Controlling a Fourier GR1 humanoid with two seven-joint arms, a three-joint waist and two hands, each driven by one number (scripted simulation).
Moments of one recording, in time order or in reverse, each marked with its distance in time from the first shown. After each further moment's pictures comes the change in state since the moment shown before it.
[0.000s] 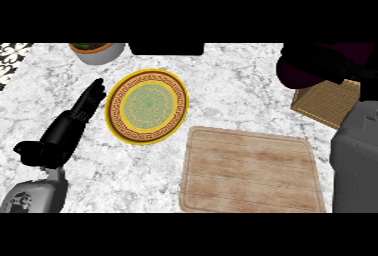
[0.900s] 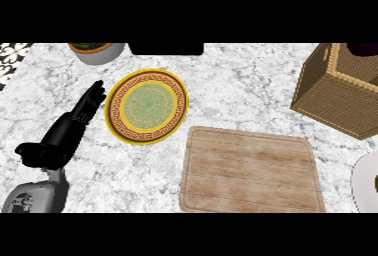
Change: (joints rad) left arm 0.010 -0.009 0.009 0.015 -0.005 -0.006 -0.020; right arm -0.052 -0.270 -0.318 0.524 -0.199 -0.191 -0.350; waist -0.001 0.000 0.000
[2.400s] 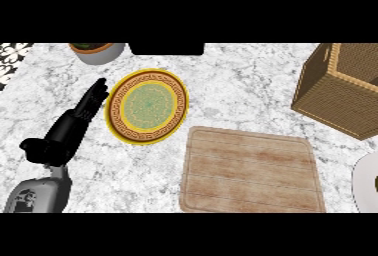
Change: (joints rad) left arm -0.024 -0.012 0.001 0.006 -0.013 -0.004 0.016; right arm -0.077 -0.176 -0.165 0.535 -0.310 -0.304 -0.608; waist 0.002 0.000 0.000
